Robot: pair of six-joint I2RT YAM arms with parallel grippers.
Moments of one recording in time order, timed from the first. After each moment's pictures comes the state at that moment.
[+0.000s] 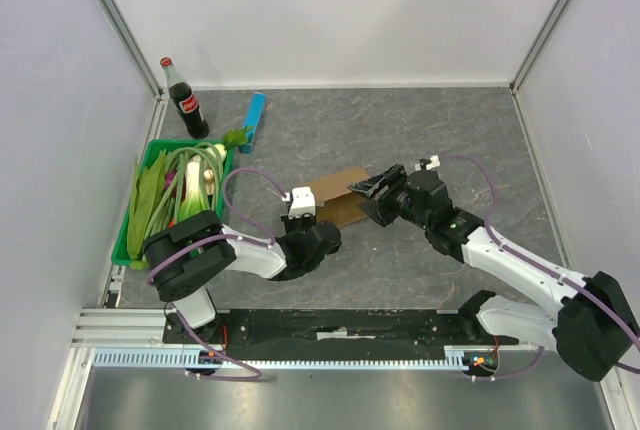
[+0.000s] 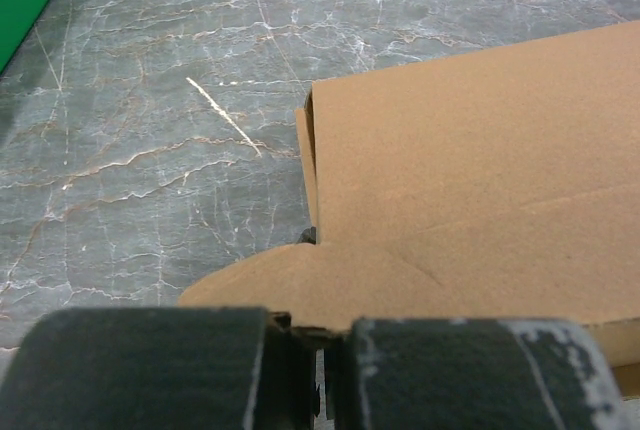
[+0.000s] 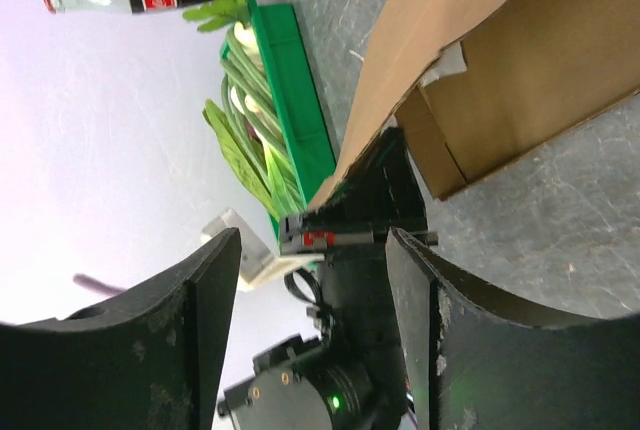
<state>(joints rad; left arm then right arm) -1.06 1.69 0.59 0.38 -1.13 -0.66 0.64 1.09 0.63 0.02 -0.06 1.44</state>
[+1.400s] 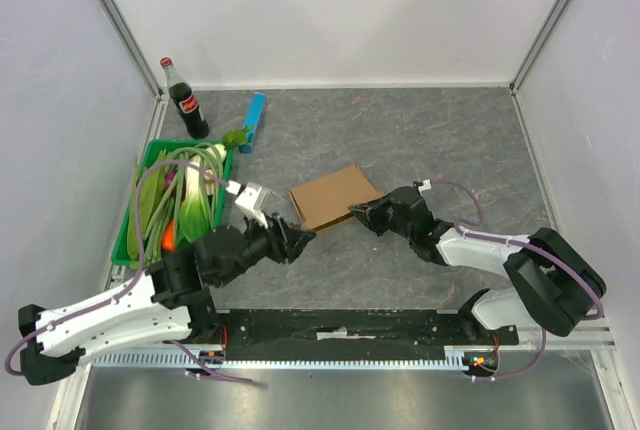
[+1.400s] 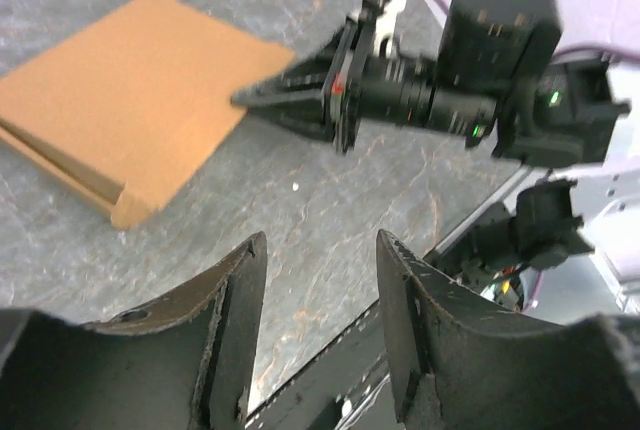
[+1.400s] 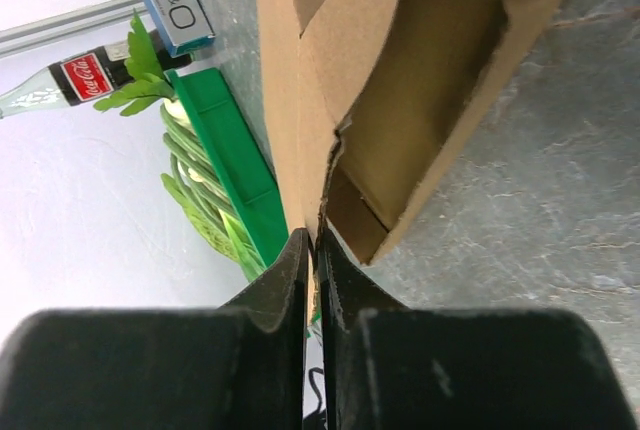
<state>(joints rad) -1.16 0.56 0.55 -0.23 -0.36 -0.63 0.67 1.38 0.49 0.36 0.05 1.62</state>
